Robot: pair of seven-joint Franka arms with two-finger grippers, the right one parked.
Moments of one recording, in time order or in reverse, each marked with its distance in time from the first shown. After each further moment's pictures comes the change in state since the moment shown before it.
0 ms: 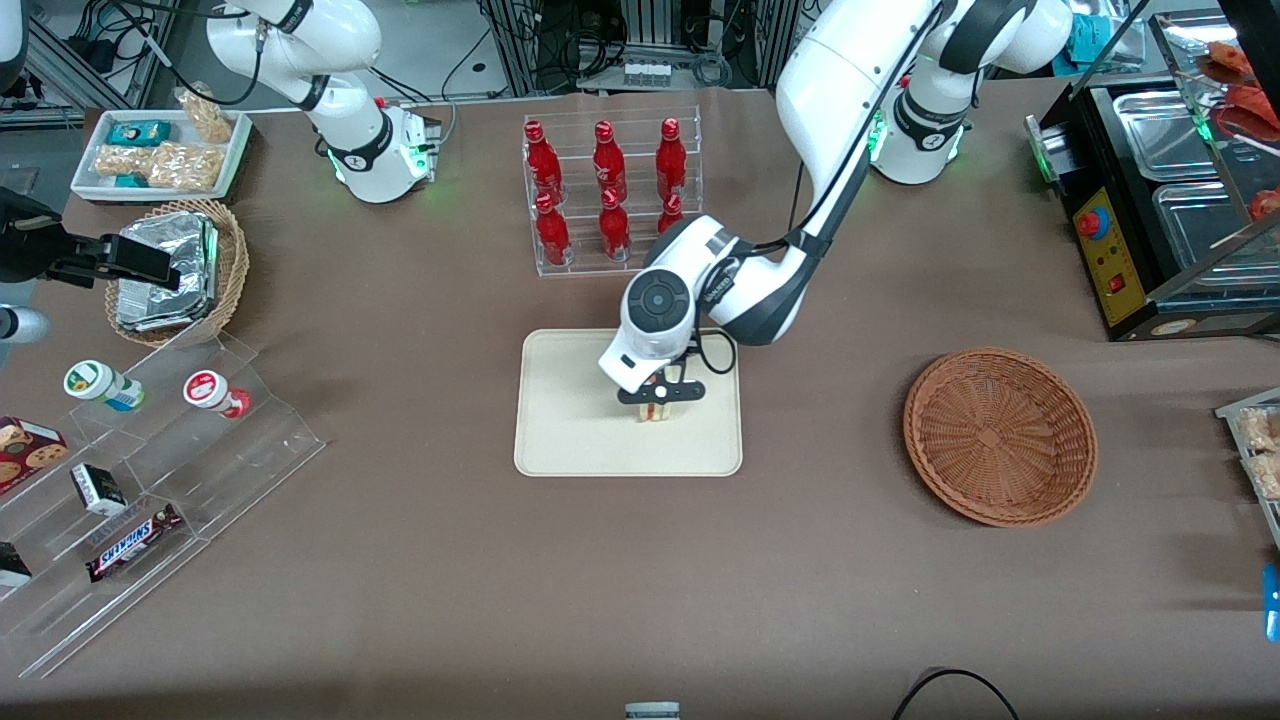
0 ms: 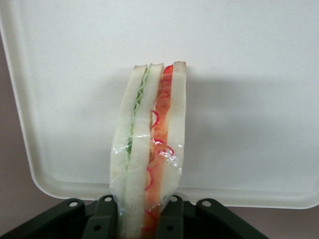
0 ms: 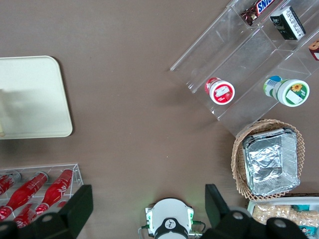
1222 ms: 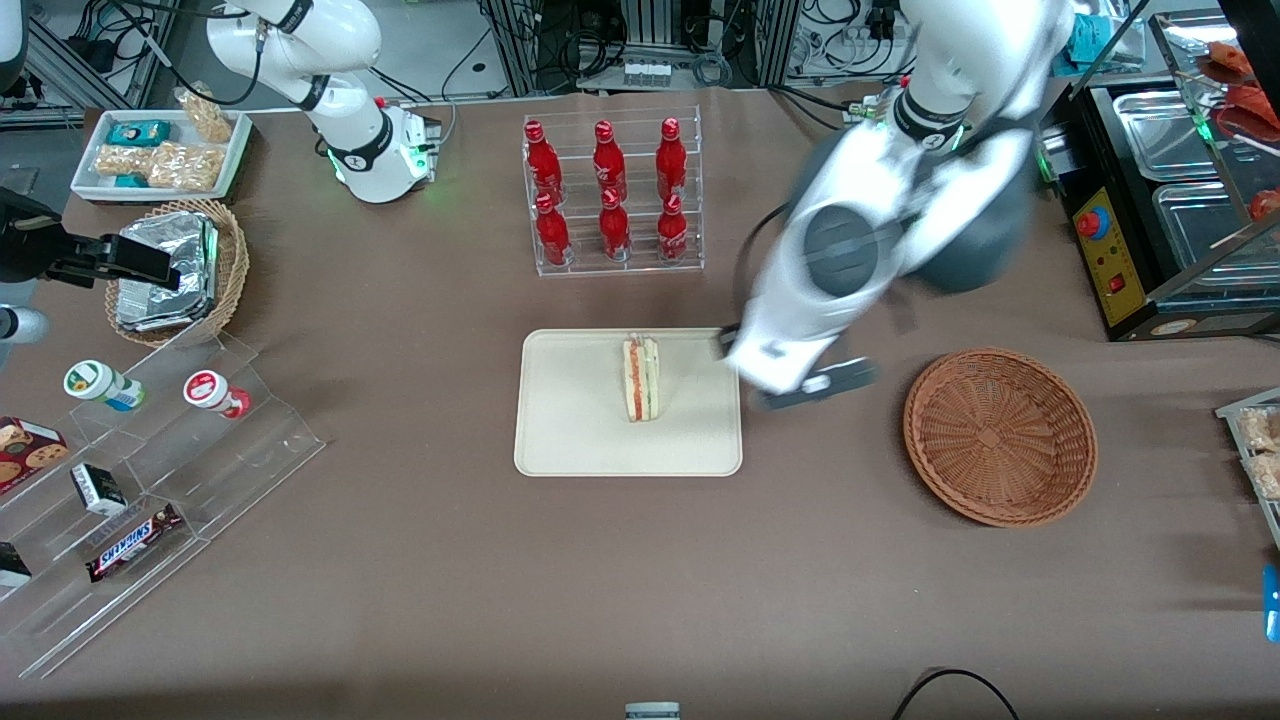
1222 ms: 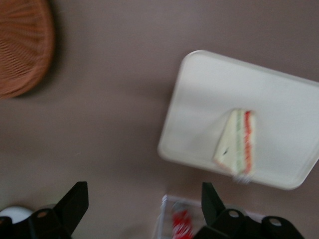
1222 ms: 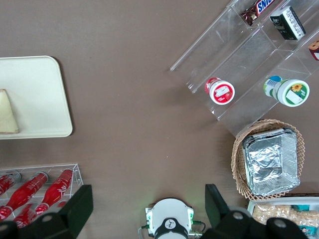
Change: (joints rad) arm 0.159 -0.364 0.182 0.109 0.002 -0.590 0.045
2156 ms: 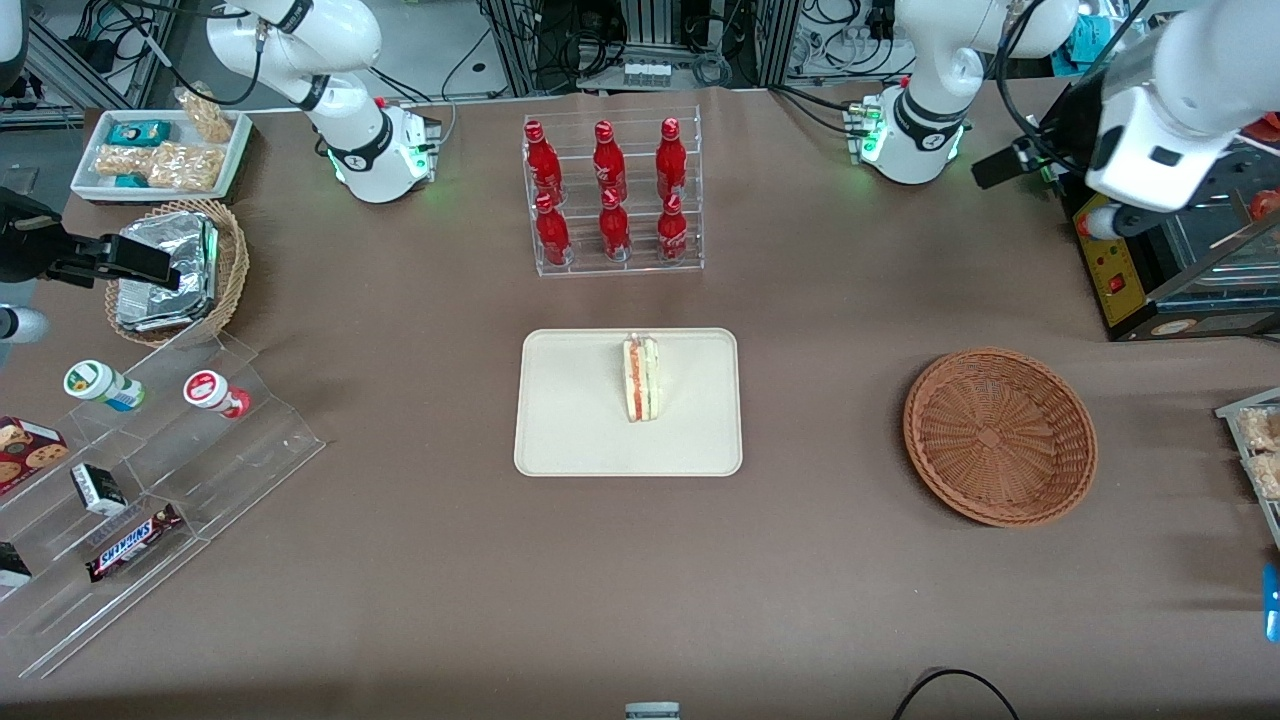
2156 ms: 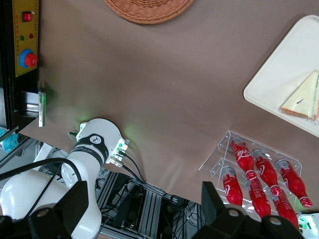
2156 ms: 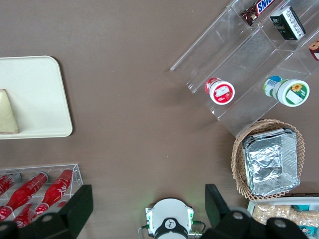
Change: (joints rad) arm 0.267 -0.326 0.019 -0.039 0.002 -0.445 0.035
